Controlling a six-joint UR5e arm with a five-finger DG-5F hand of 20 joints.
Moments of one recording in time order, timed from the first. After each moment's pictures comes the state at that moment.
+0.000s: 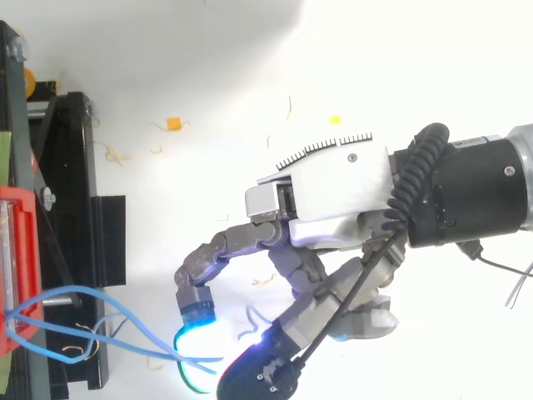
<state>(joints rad) 0.12 -2.27 -1.09 -3.18 -1.63 0.22</state>
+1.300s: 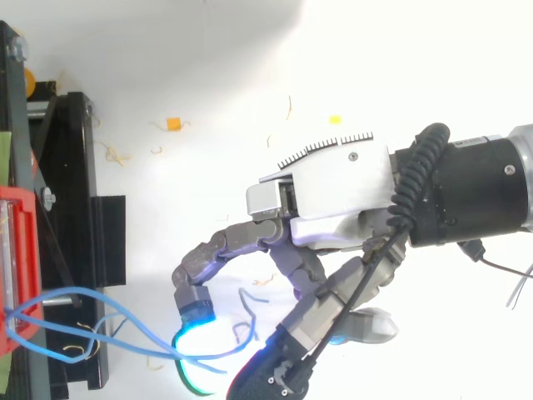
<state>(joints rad) 0.12 -2.27 -1.09 -3.20 -1.63 0.24</state>
